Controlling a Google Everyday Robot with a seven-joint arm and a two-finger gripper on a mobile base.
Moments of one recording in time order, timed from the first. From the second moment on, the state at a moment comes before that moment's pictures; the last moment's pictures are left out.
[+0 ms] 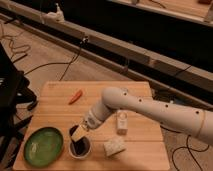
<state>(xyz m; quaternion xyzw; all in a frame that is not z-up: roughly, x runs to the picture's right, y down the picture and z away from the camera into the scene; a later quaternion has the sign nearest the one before) -0.113 0.200 0.652 -0.51 -0.20 0.35 0.76</state>
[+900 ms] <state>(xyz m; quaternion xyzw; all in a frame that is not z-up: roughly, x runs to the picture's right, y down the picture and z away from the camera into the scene) -0.102 0.192 0.655 -0.49 -0.19 0.37 0.76</state>
